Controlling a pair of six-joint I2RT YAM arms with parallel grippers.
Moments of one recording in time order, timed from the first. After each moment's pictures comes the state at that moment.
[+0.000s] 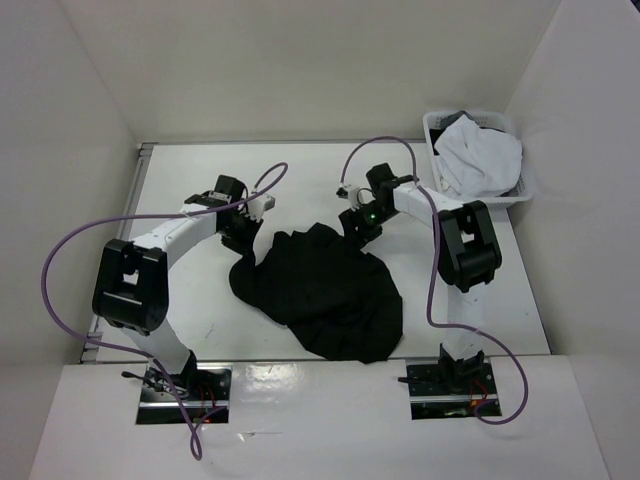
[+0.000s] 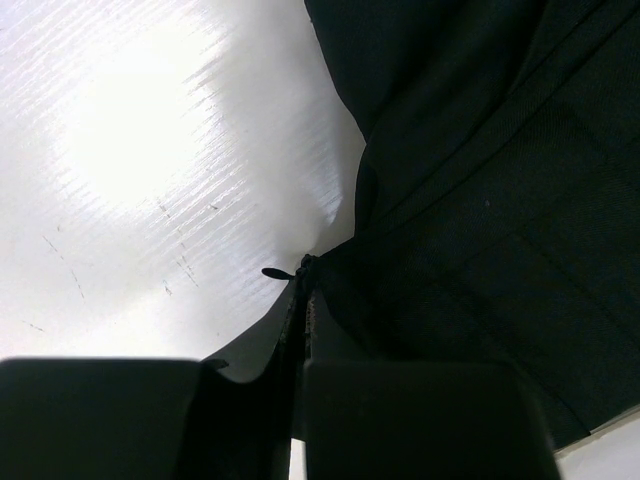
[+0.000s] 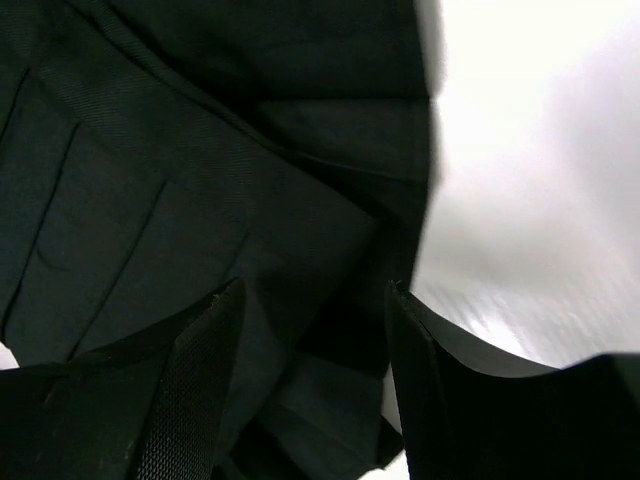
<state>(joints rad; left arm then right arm) -0.25 1.68 1.15 -0.66 0.24 0.23 0.32 2.02 1.44 -0.72 -0.61 -0.33</state>
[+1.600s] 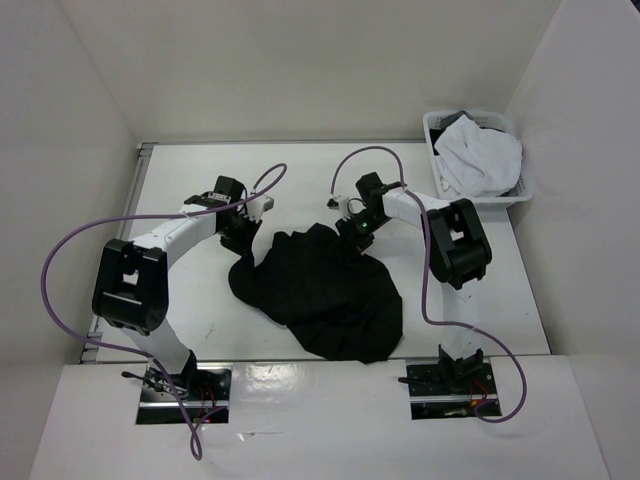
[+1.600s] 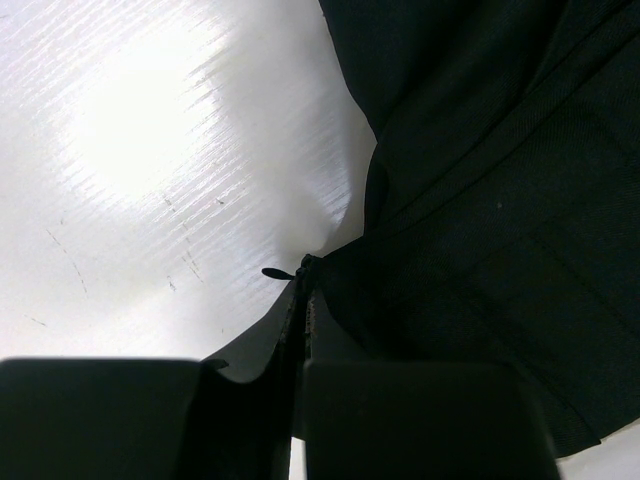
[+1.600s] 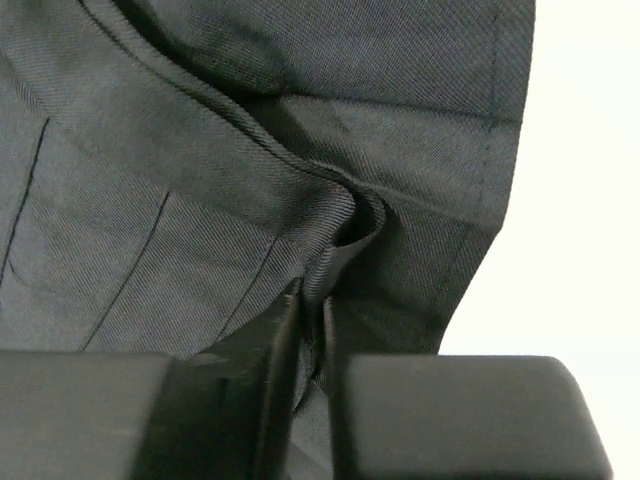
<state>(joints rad) -0.24 1.68 1.14 -0.65 0.22 0.23 0.38 2.07 1.41 -0.70 -0.64 -0.35</state>
